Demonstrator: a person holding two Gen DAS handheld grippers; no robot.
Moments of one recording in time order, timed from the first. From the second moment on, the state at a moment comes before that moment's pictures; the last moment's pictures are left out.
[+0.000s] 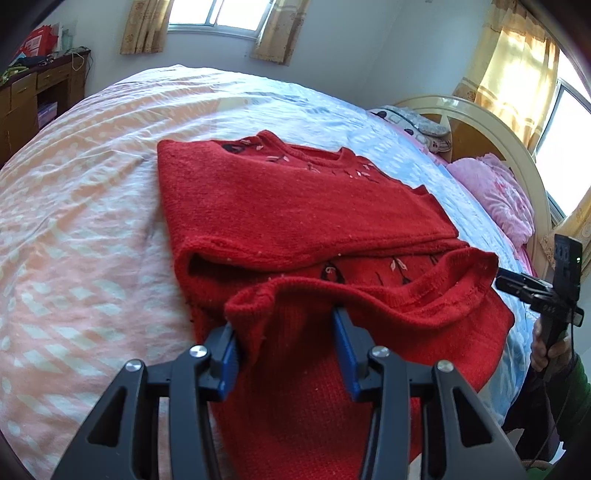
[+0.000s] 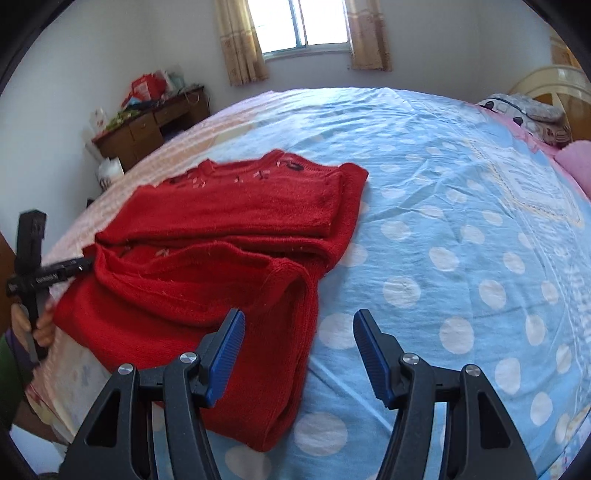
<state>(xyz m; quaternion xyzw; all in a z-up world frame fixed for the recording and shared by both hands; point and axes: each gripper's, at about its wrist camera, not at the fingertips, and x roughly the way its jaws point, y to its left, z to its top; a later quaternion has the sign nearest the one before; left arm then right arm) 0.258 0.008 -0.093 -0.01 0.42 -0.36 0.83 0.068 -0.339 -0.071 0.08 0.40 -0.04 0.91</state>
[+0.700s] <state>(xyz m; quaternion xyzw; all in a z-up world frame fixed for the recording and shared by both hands) 0.265 0.021 -0.100 -0.06 0.42 -0.37 0.83 0.135 -0.319 -0.087 0.02 0.42 0.01 0.91</state>
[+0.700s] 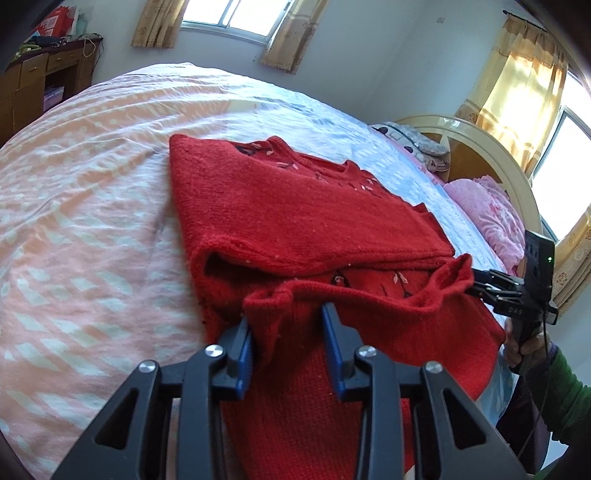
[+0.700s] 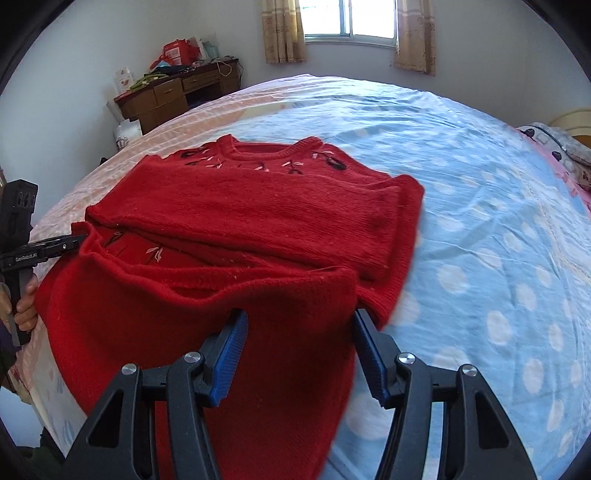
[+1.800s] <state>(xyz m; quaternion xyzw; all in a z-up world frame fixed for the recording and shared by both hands) 0.272 0.037 -0.107 -0.13 0.42 -0.37 0.82 0.126 -0.304 -0.098 0.10 0.41 -0.02 0.91</state>
